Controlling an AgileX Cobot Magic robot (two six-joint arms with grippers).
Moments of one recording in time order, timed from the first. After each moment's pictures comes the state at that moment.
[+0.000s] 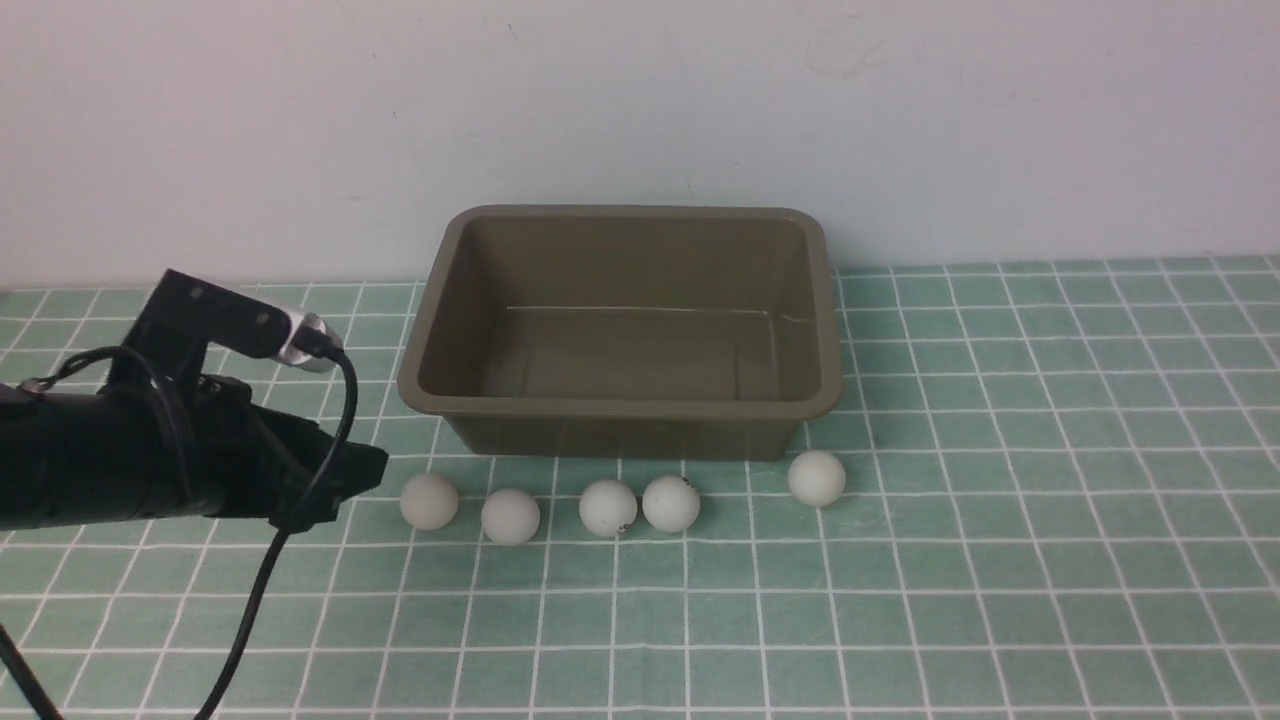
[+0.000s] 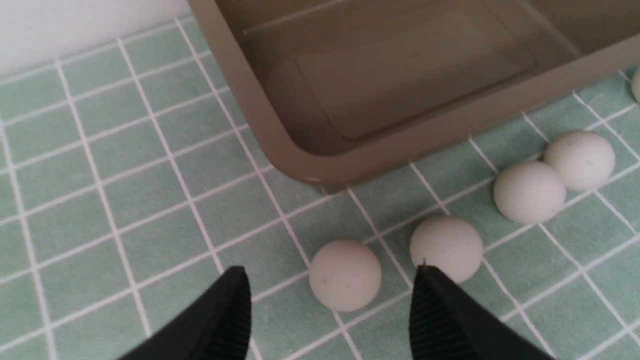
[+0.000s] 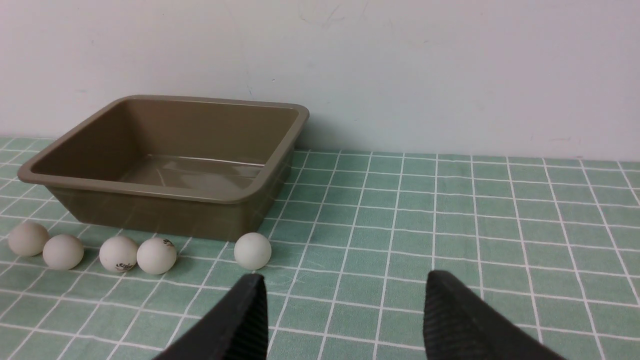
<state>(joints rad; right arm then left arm) -0.04 -0.01 -0.47 0.33 0.90 -0.23 0.10 1.45 -0.71 -1.27 0.52 1.54</state>
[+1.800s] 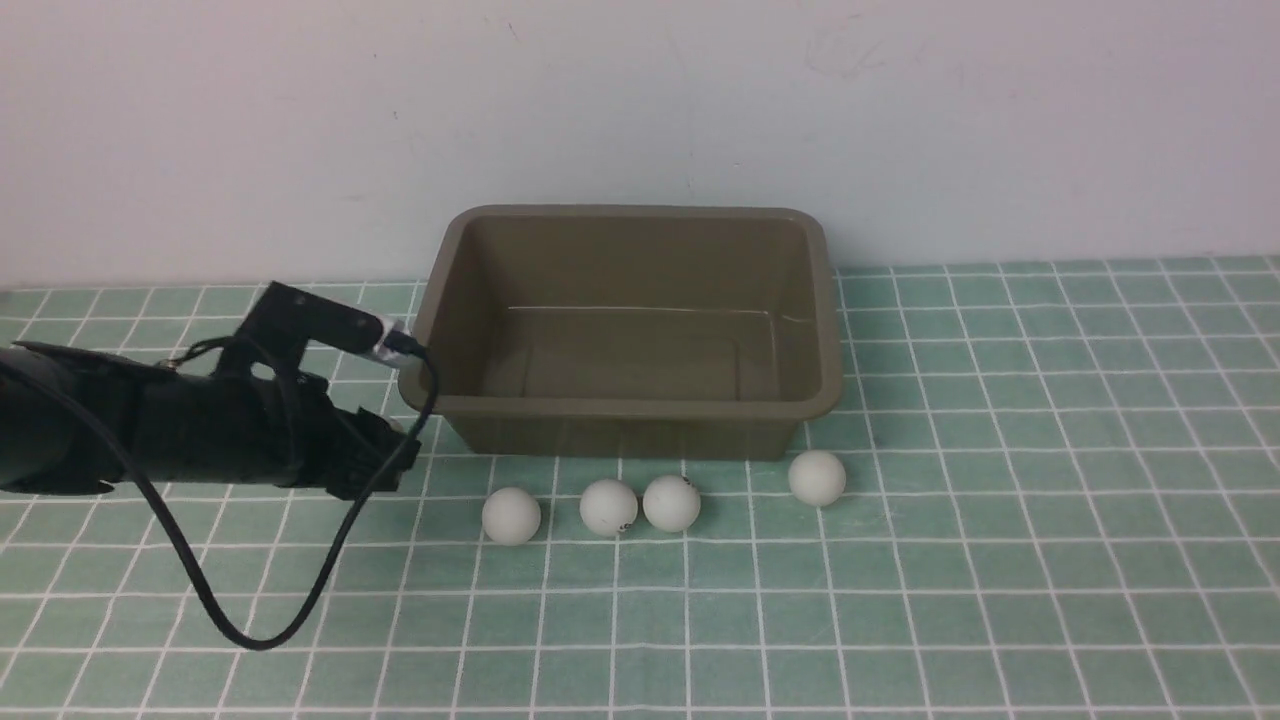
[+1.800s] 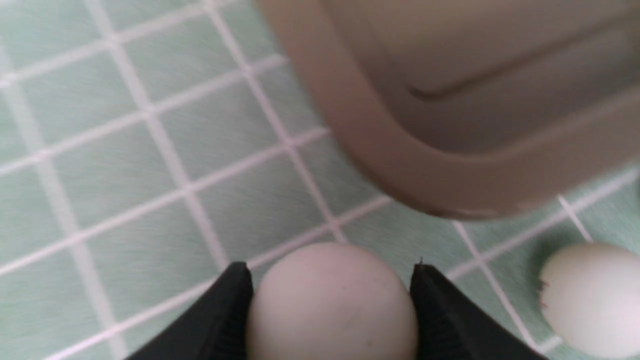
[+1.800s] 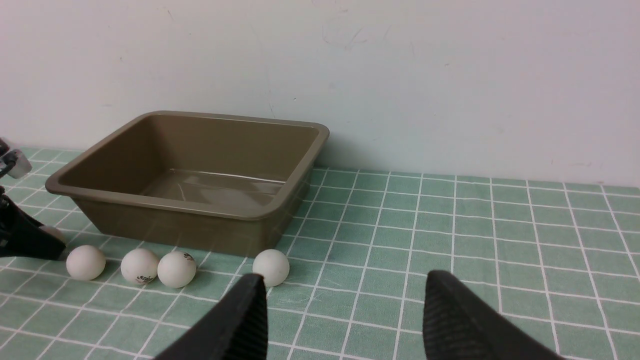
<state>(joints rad) -0.04 -0.01 -0.47 0.39 0.87 -0.28 0.03 1.78 -0.87 -1.42 0.37 1.69</state>
